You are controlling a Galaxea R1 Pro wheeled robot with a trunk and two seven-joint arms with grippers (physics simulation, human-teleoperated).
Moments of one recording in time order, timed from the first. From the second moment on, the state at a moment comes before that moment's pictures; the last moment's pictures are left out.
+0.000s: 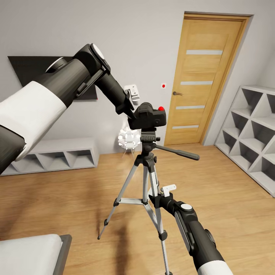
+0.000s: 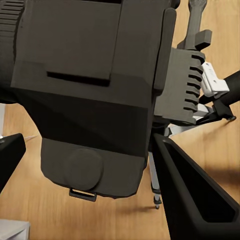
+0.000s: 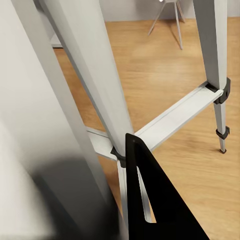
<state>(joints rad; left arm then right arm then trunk) -1.87 0.02 -0.85 -0.70 -0.19 0.70 -1.50 -0.46 0.13 0.02 -1.11 0.13 0.41 0.34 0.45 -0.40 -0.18</state>
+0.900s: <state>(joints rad) -1.87 0.01 -0.85 -0.66 -0.19 0.70 -1.50 -0.46 0.13 0.02 -1.11 0.14 0.41 0.34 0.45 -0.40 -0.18</state>
